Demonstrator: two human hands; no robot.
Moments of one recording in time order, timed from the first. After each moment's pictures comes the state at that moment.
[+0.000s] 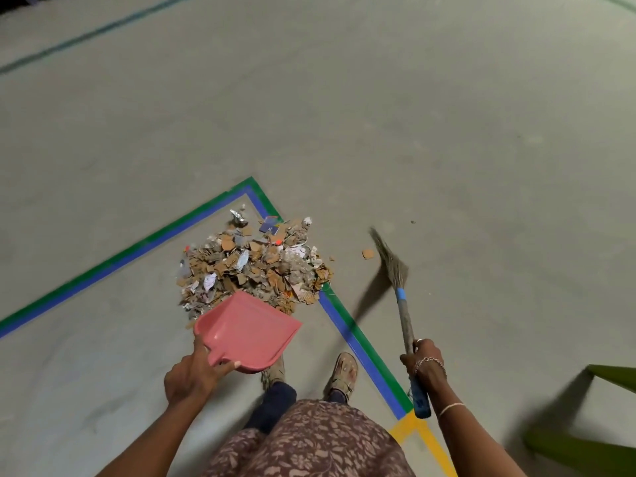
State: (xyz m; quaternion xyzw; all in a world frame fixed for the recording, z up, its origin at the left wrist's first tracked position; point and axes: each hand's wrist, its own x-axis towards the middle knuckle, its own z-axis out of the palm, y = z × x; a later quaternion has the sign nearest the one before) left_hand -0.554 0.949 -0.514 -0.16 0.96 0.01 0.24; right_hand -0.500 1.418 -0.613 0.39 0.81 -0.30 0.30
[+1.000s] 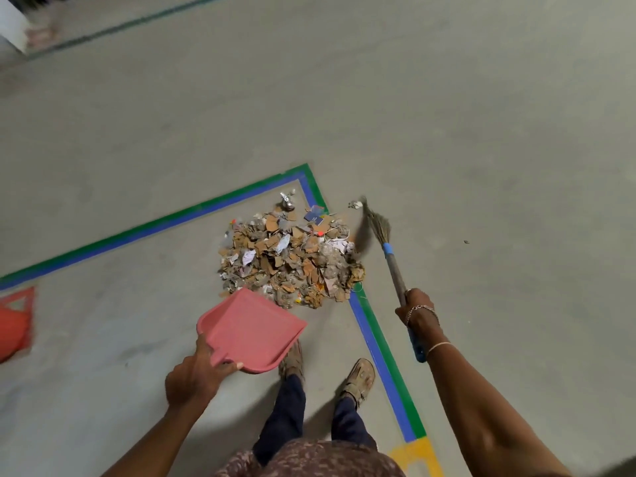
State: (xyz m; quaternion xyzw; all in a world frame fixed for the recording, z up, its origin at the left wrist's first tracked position) left_hand -0.501 0.918 -0.506 -0.26 0.94 0.03 0.22; right_hand -0.669 1.359 -0.616 0.20 0.90 -0.25 0.31
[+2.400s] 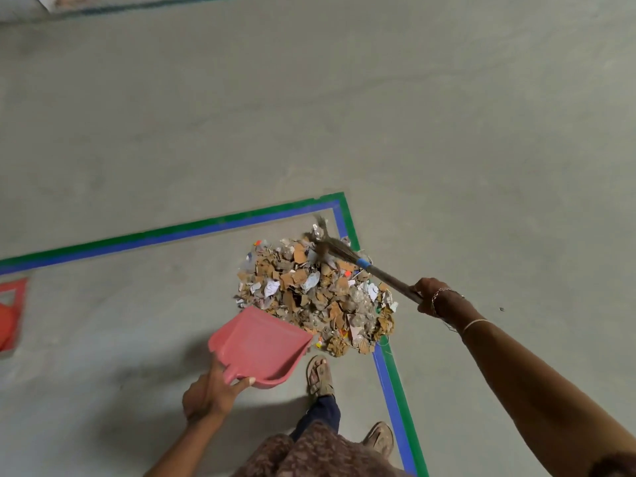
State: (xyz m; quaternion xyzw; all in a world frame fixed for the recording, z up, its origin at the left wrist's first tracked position) left_hand -0.653 0.773 -0.530 -0.37 0.88 0.13 0.26; right_hand -0.941 1.194 -0.556 -0.08 0.92 -0.01 0.37
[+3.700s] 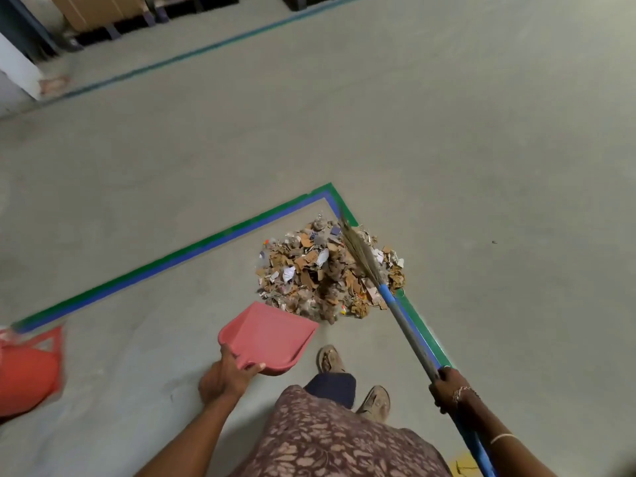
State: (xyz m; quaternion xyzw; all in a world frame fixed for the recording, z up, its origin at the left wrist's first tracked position) left_hand -0.484 0.693 -0.515 -0.29 0.92 0.07 0.23; right_hand -0.464 1.153 -0.572 0.30 0.82 -0.32 0.37
